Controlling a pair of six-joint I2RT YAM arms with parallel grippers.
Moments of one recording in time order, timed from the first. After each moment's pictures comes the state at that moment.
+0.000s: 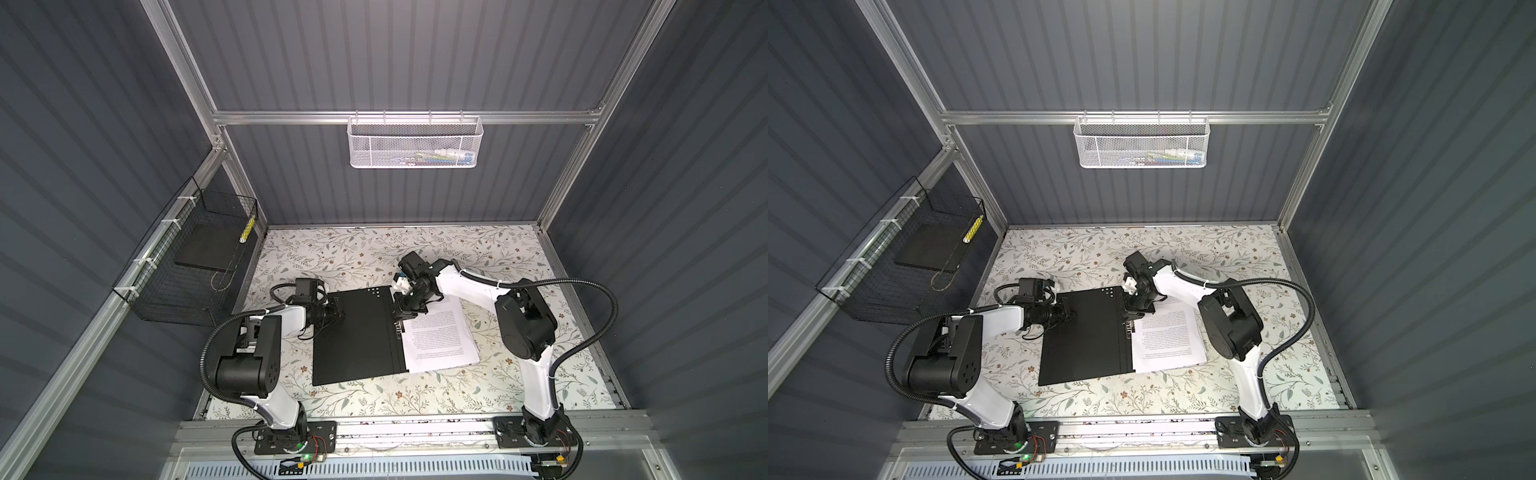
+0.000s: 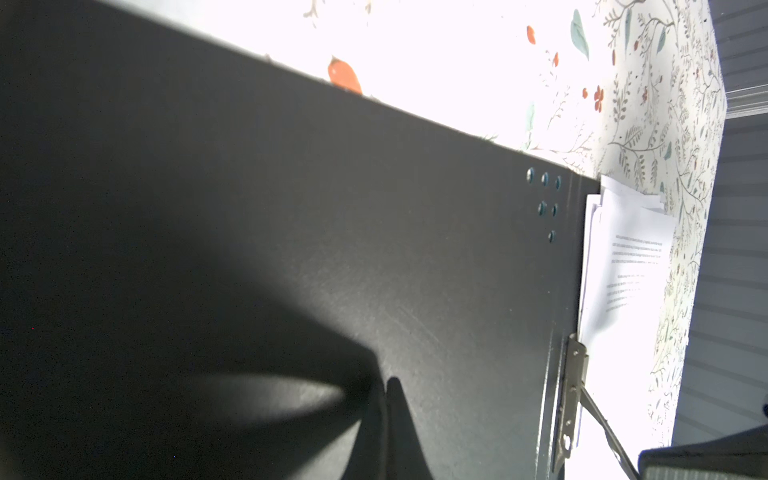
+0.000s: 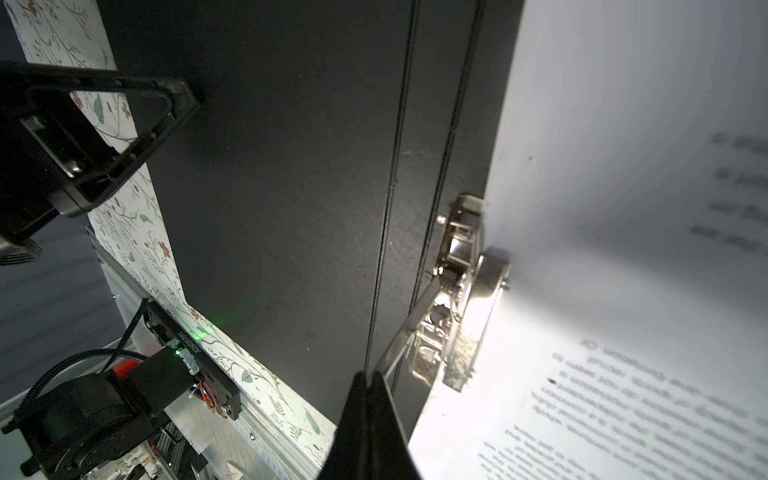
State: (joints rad) left arm -0.08 1.65 0.73 -0.11 0.46 -0.45; right arm 0.70 2.09 1.58 -0.79 -0.49 0.49
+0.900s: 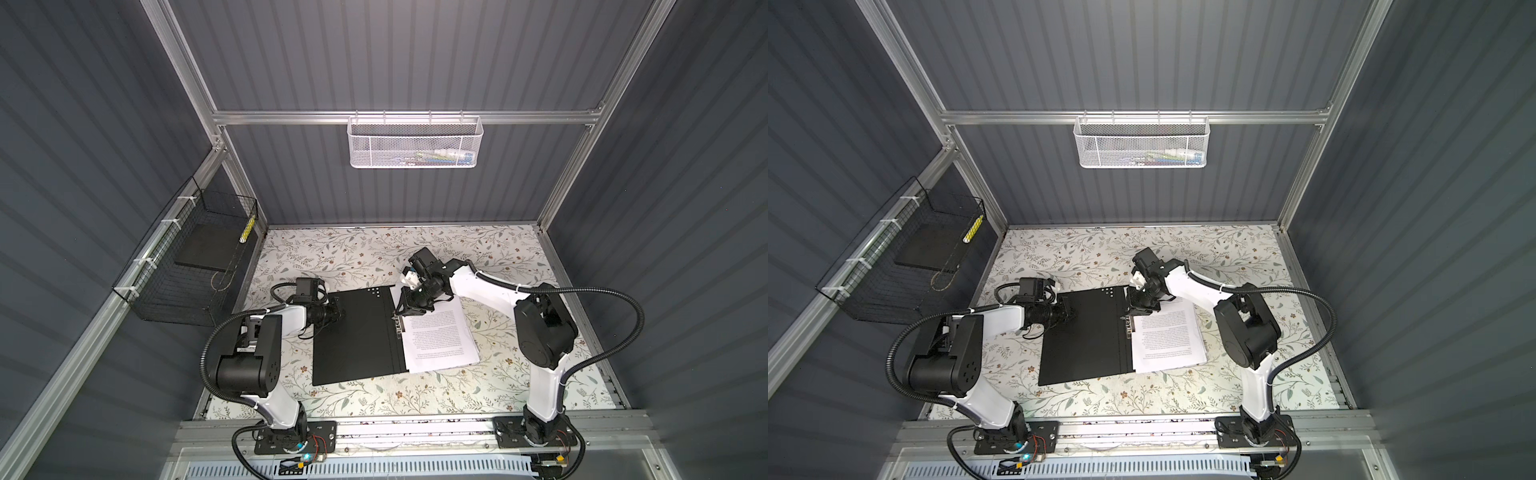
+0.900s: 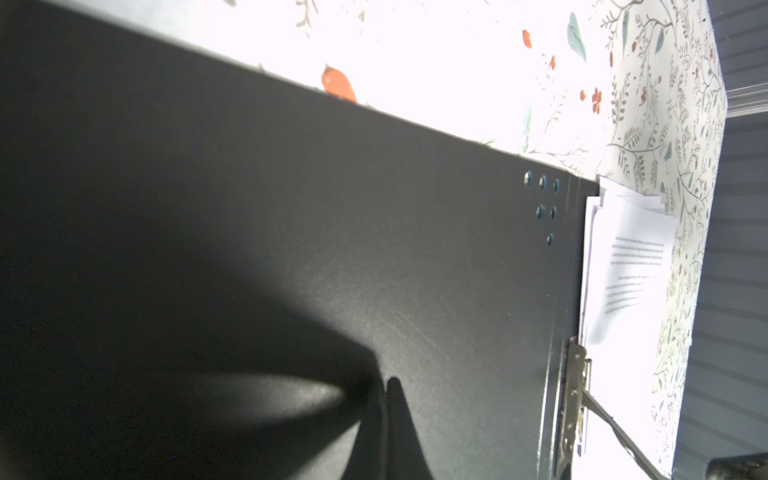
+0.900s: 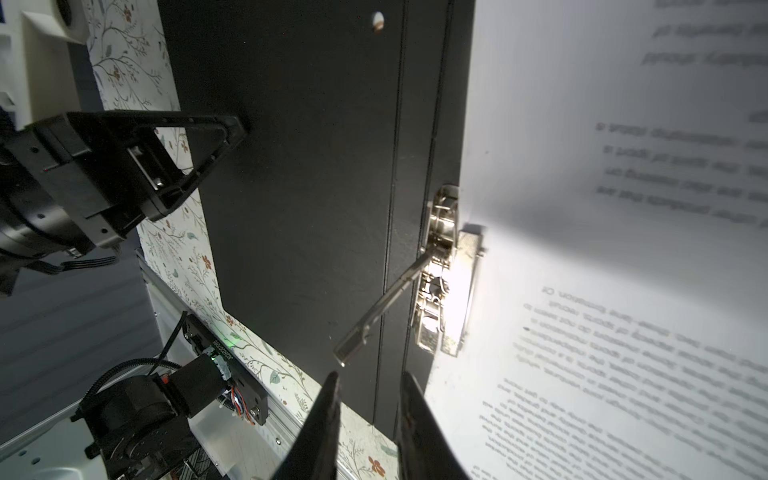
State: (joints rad) left arm -0.08 1.65 0.73 -0.10 0.46 -0.45; right arm 0.67 1.96 1.47 -0.69 -0.50 0.57
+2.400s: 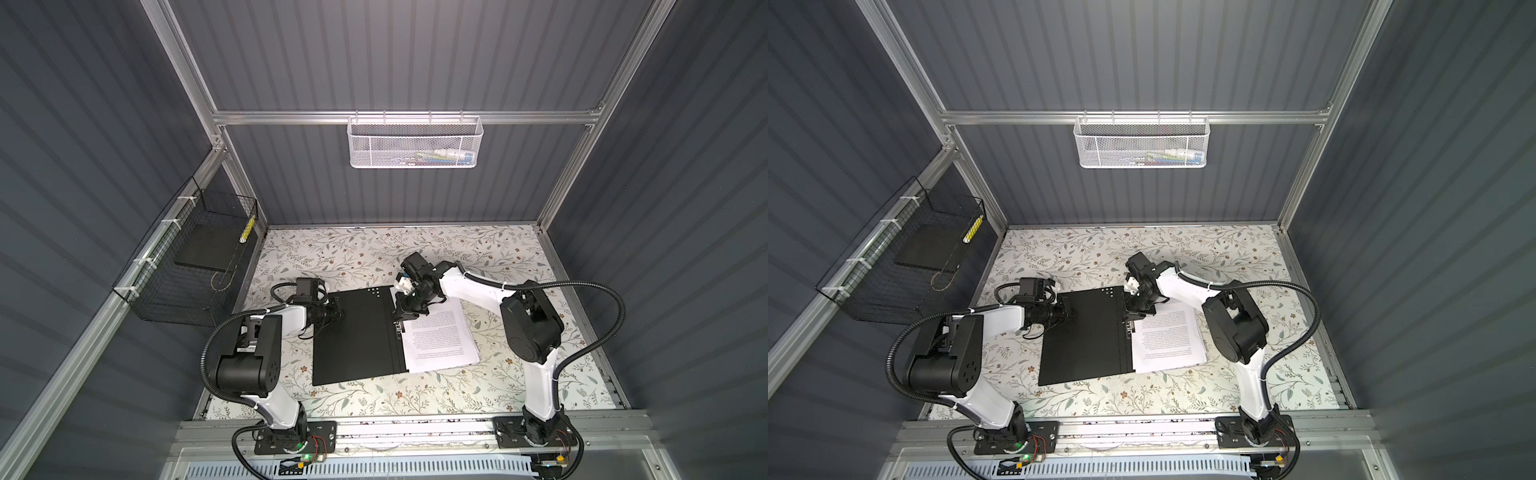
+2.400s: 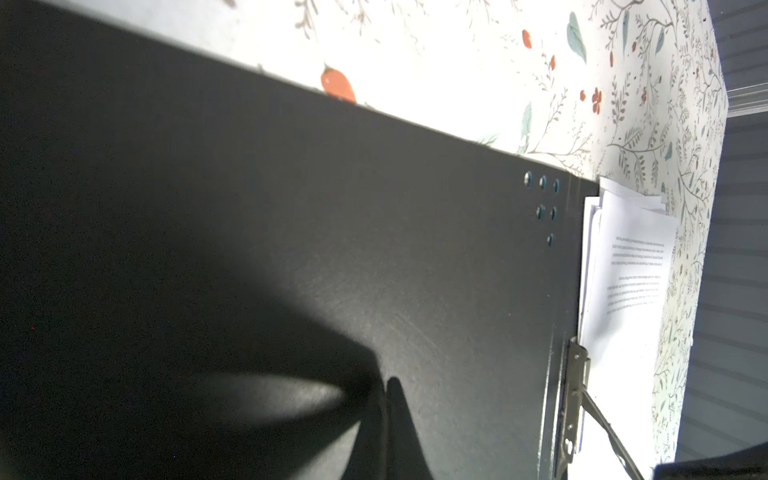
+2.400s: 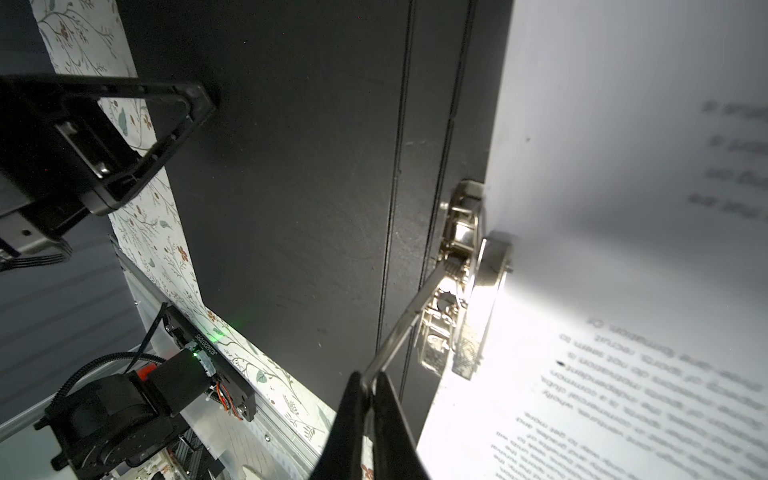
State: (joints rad) left arm -0.08 1.65 0.73 -0.10 0.45 -0.45; right arm 0.70 2.04 1.53 -0.73 -0.50 0.54
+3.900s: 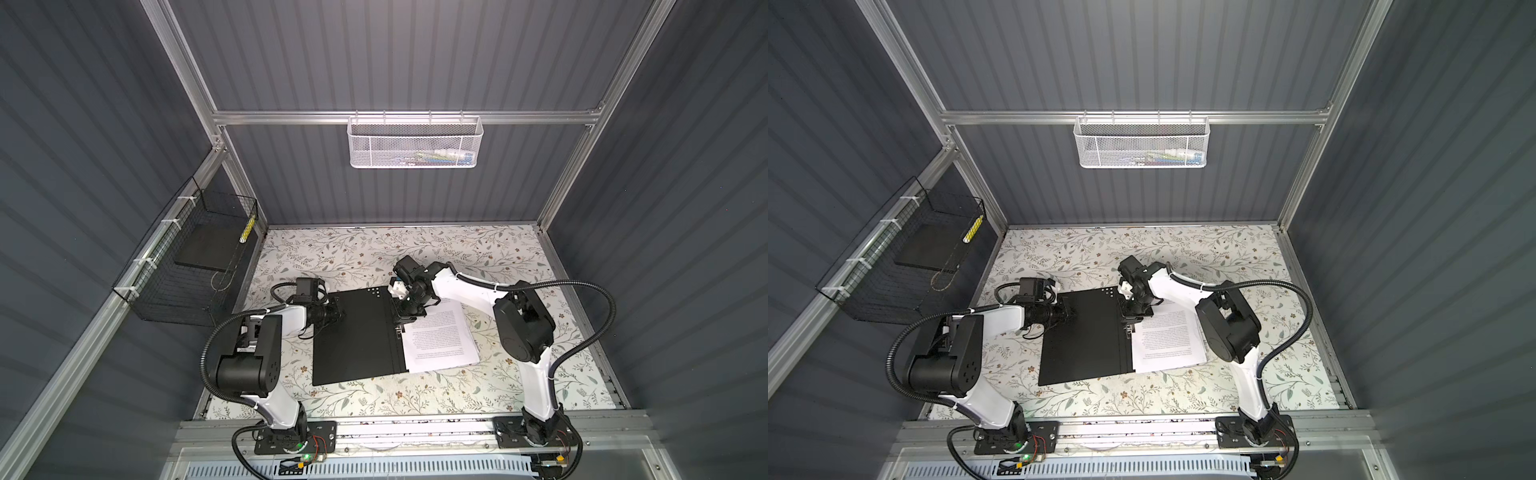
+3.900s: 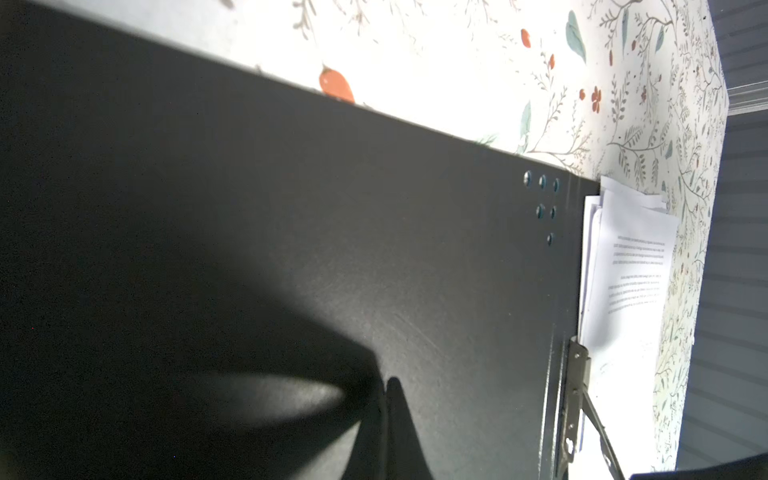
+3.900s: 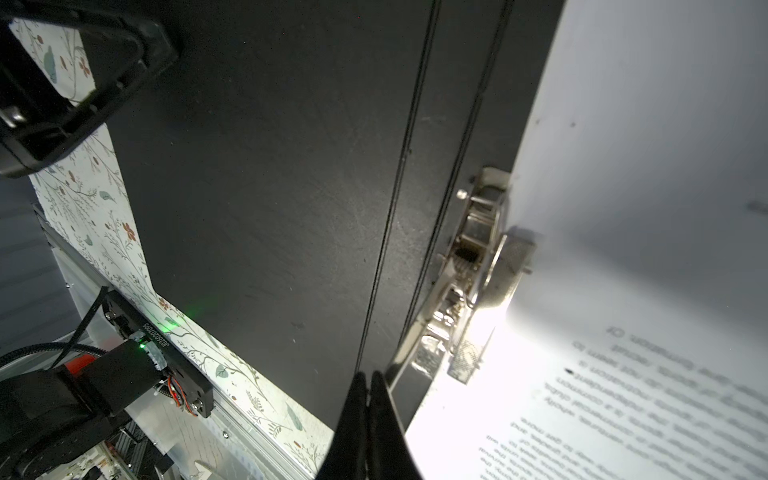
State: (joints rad) left arm -0.08 1.65 0.73 -0.10 0.45 -0.44; right arm 0.74 2.08 1.59 -0.83 -0.42 0.44
